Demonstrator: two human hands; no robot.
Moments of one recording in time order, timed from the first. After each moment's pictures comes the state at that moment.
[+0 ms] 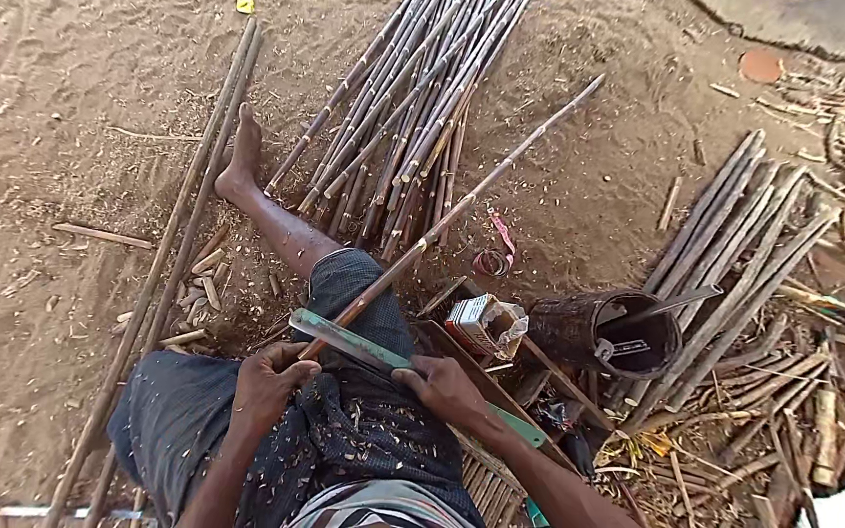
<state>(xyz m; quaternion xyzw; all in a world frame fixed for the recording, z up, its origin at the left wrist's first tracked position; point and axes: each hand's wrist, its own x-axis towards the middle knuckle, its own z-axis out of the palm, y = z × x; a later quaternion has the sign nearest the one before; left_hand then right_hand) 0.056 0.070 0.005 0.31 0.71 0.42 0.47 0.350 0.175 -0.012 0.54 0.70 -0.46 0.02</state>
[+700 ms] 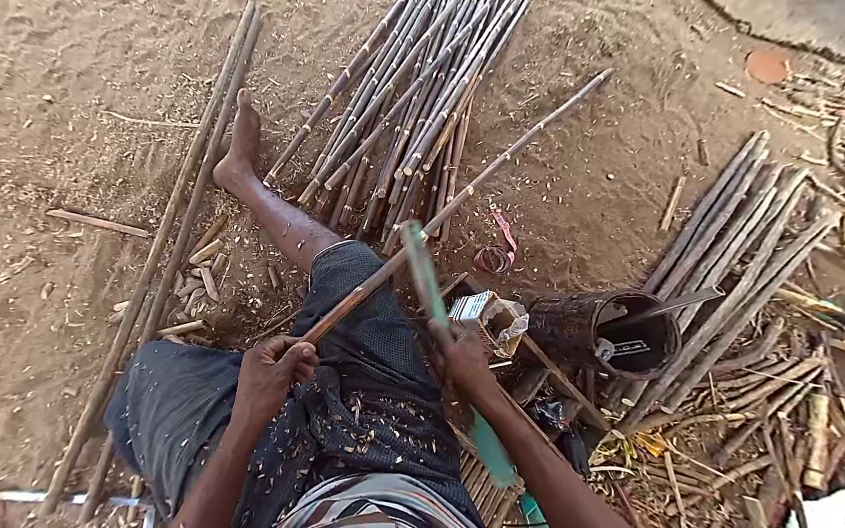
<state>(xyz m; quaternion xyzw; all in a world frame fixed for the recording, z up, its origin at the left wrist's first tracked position) 0.062 0.072 0.006 0.26 0.70 0.44 0.50 0.358 0.188 -0.023 0.62 0.60 -0.50 -0.06</state>
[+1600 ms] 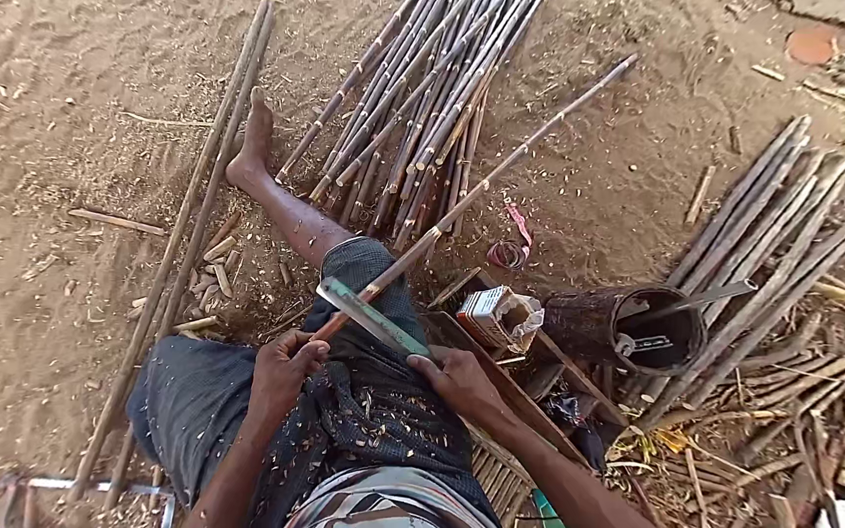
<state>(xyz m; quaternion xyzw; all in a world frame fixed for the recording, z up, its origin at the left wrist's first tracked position) 0.064 0.071 0.006 0.30 0.72 0.42 0.46 0.350 0.172 -0.007 0.57 0.69 -0.44 0.00</state>
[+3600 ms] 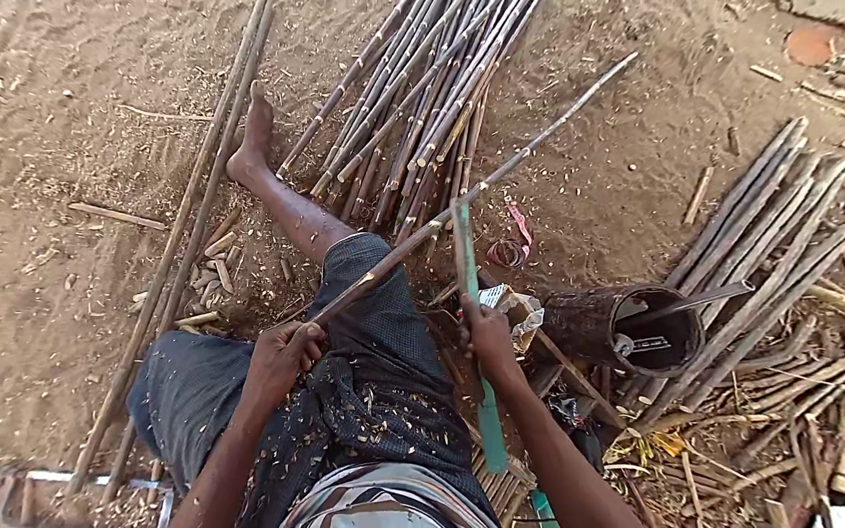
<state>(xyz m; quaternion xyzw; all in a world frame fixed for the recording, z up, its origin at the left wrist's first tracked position) 0.050 0.075 0.008 0.32 0.72 0.39 0.49 0.359 0.210 -0.022 0.66 0.51 -0.54 -0.15</state>
